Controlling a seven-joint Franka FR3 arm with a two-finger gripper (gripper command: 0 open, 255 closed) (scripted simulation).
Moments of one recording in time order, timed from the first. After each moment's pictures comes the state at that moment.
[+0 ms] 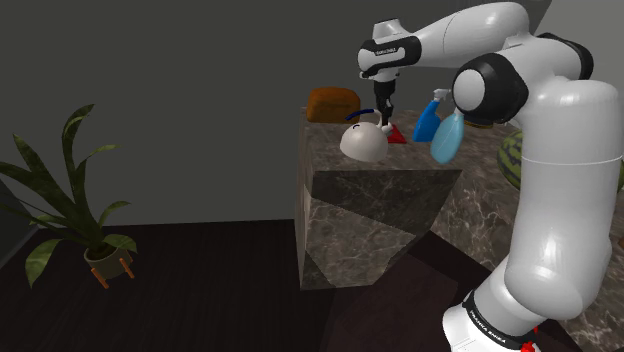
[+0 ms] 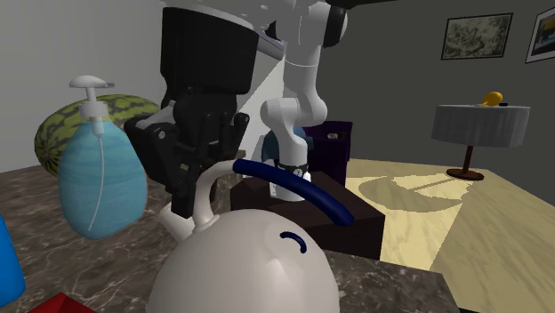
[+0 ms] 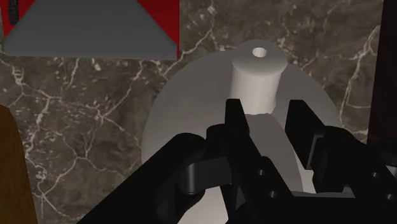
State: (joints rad) arm -0.07 0.46 -0.43 -1.43 -0.04 1.81 -1.38
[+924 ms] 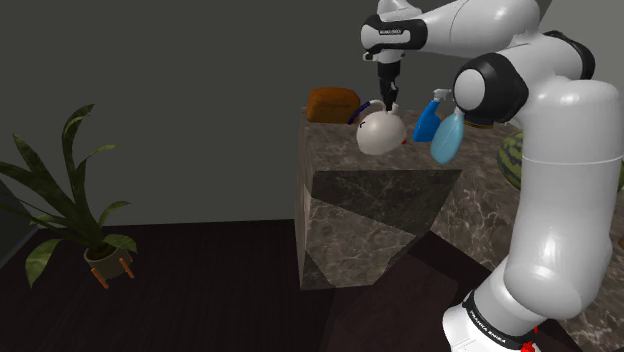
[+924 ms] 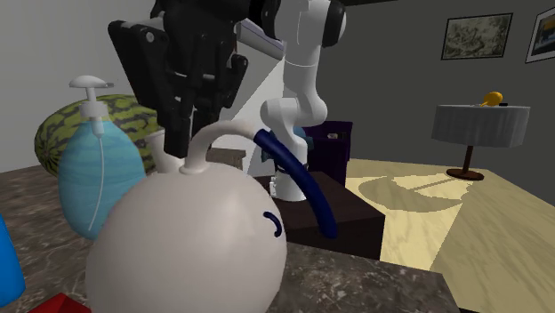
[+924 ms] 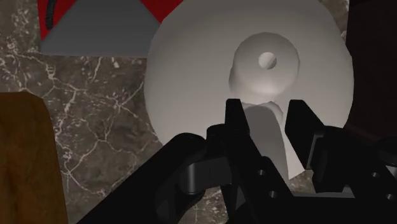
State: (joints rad) arm -0.08 0.46 -0.43 -1.28 -0.04 1.66 -1.41
